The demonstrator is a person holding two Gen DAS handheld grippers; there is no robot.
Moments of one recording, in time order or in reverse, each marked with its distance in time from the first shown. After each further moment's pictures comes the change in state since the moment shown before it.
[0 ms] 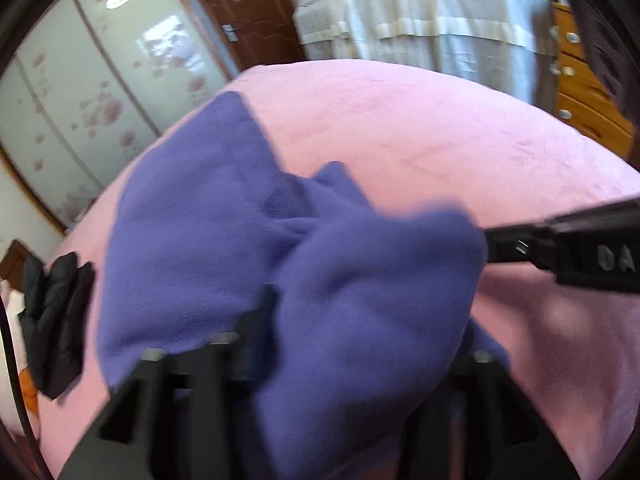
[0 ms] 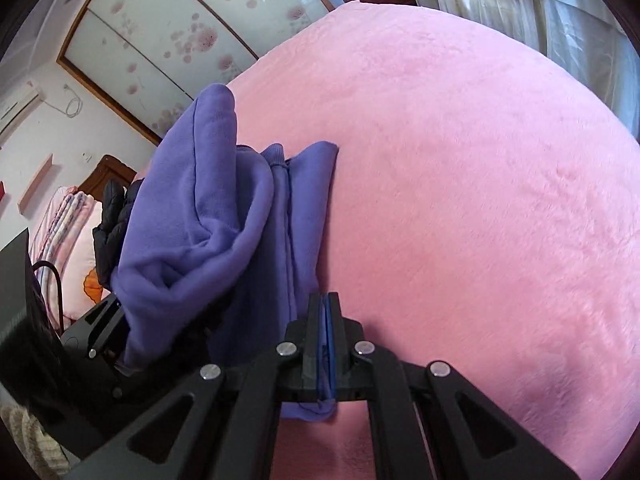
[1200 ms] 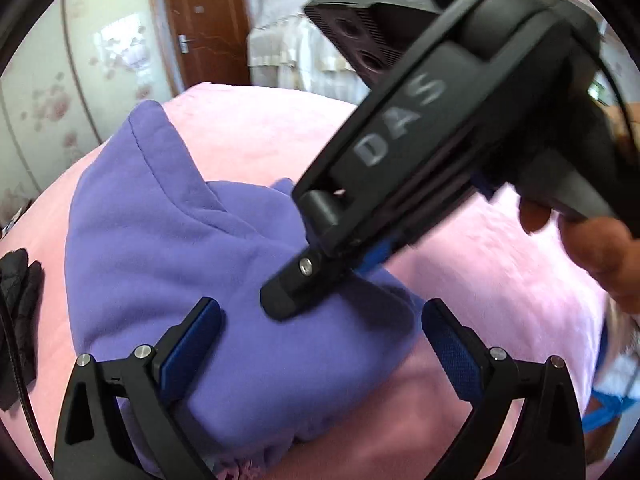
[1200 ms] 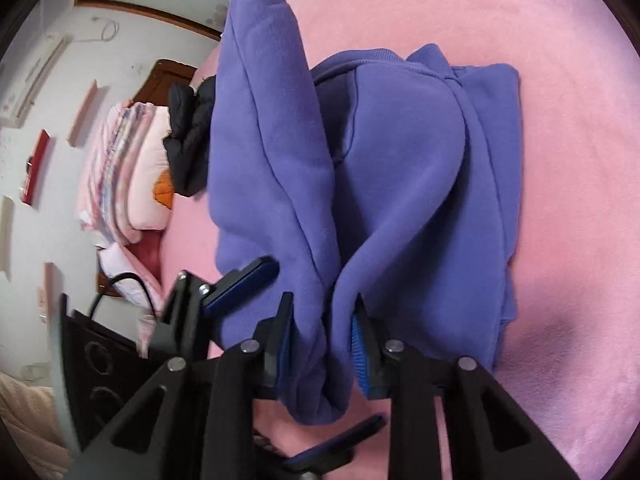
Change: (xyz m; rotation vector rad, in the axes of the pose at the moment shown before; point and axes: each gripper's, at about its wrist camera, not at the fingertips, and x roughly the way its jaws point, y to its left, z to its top) left arm -0.058 0.045 -0.030 -0.012 -0.094 -0.302; right arm 0.036 0.083 0.027 -0.109 0.461 0.222
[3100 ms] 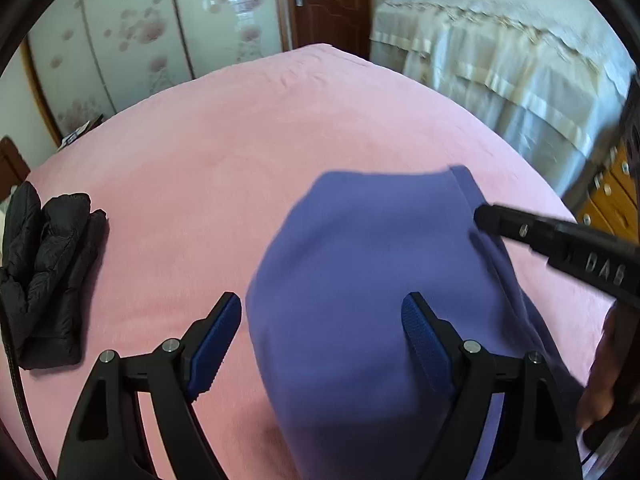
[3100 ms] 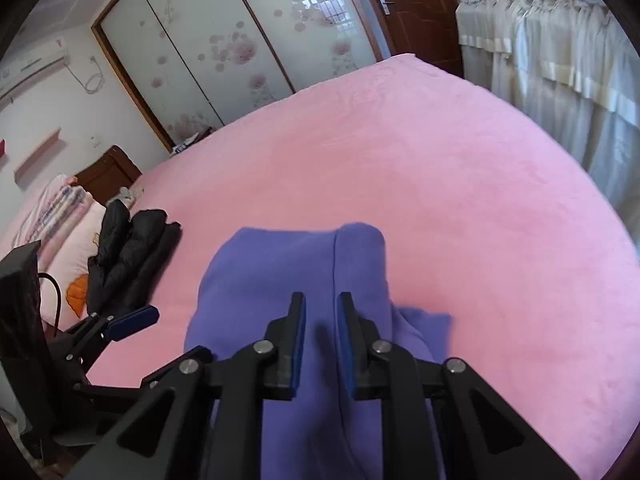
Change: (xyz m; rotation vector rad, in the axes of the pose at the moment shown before) left arm 0.041 0.193 0.061 -0.357 0.098 0.231; right arm -0.023 0.032 0.080 -0.083 -0.563 -0.328
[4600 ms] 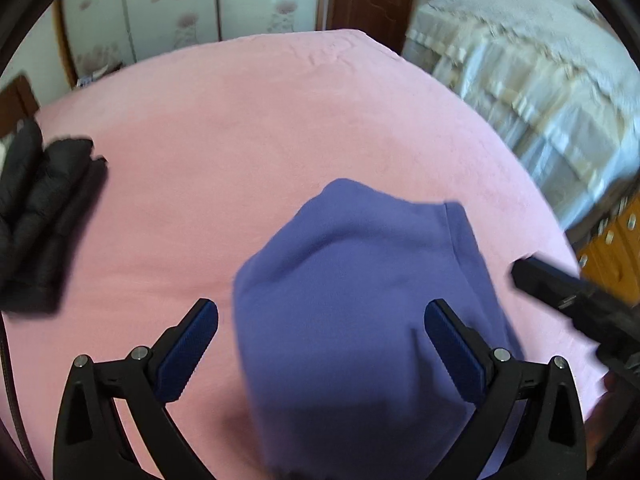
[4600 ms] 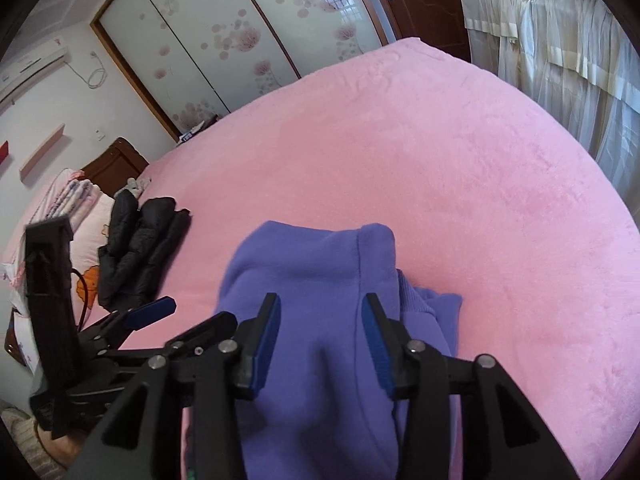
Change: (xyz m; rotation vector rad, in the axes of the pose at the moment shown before) left arm 0.004 0.005 -0.001 -0.129 0.079 0.002; right arm -0.032 0.005 -0.010 0.016 0.056 0.032
